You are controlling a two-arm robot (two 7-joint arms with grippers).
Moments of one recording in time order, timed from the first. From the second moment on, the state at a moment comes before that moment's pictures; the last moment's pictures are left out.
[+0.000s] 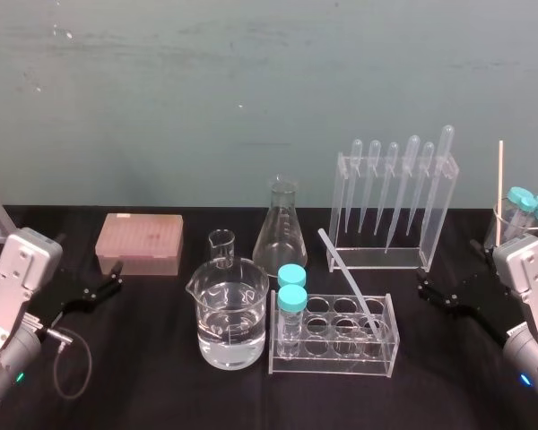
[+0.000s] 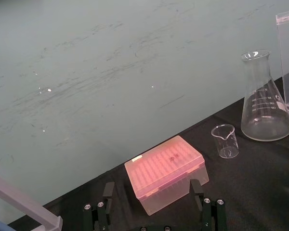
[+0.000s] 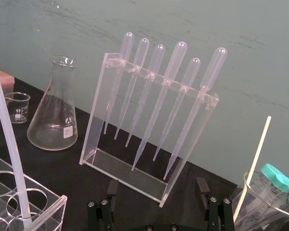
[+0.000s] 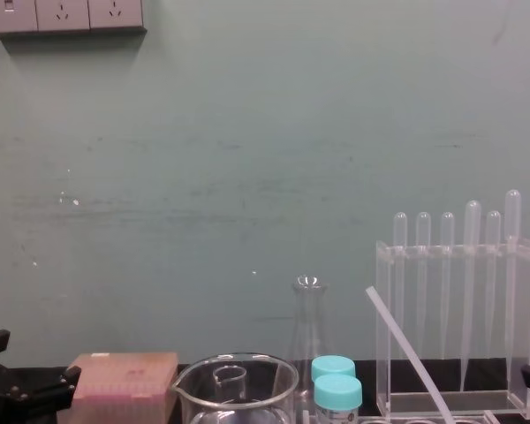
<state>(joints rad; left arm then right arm) -0.20 0.60 0.45 -1.41 -0.25 -0.12 0.03 0.20 0.60 -0.45 -1.41 0.25 -0.12 -0.03</state>
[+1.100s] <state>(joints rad) -0.20 0.60 0.45 -1.41 -0.25 -0.12 0.03 0.20 0.60 -0.45 -1.41 0.25 -0.12 -0.03</state>
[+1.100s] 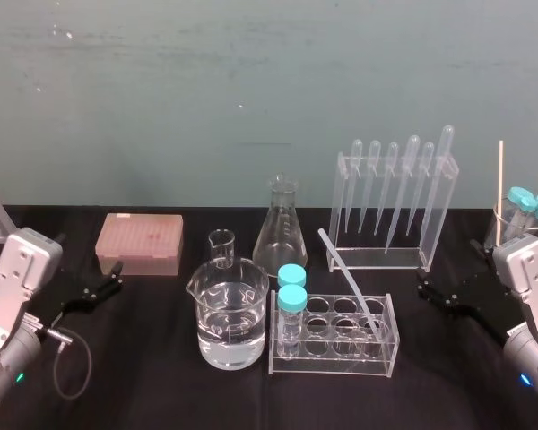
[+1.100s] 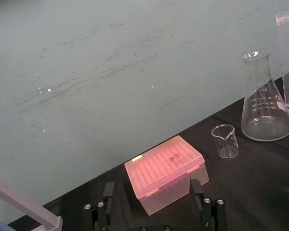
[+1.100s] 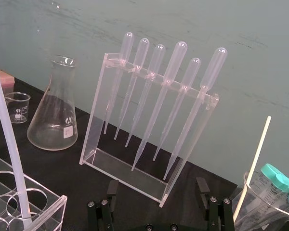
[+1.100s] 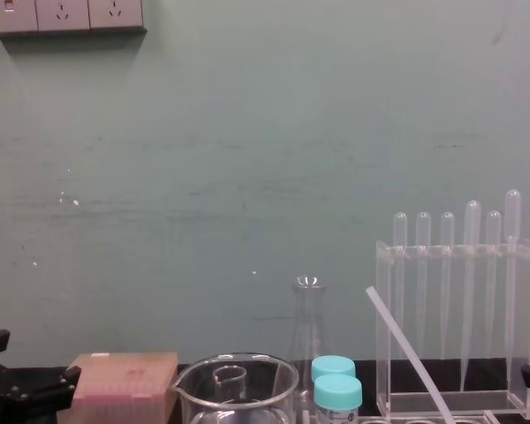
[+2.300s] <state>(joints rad) -0.20 0.60 0.45 -1.41 -0.25 -0.12 0.03 0.18 0.57 -0.39 -1.41 0.22 -0.27 -0.08</state>
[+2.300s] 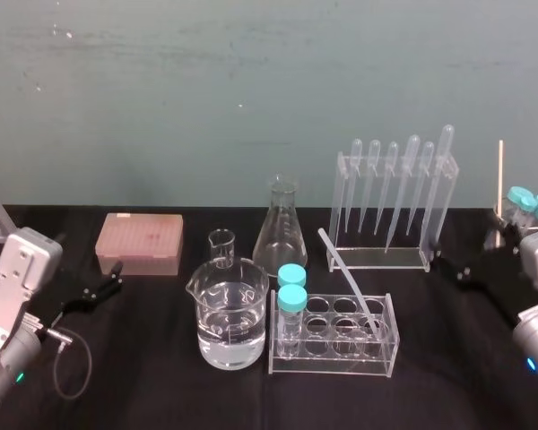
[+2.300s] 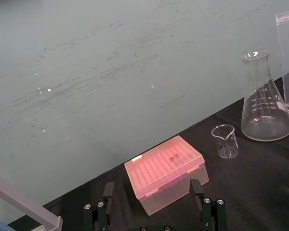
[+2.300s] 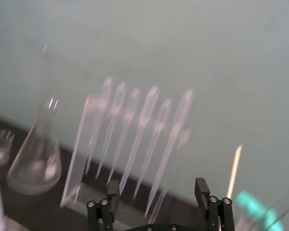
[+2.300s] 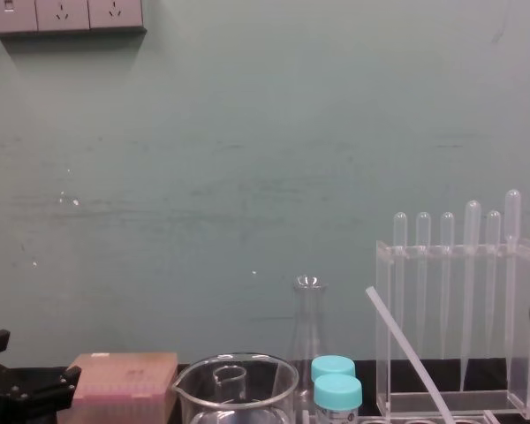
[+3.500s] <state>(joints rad) -0.20 0.60 0.45 -1.41 -0.25 -0.12 0.03 0.31 0.52 -0.49 -1.44 0.35 -0.19 0.37</state>
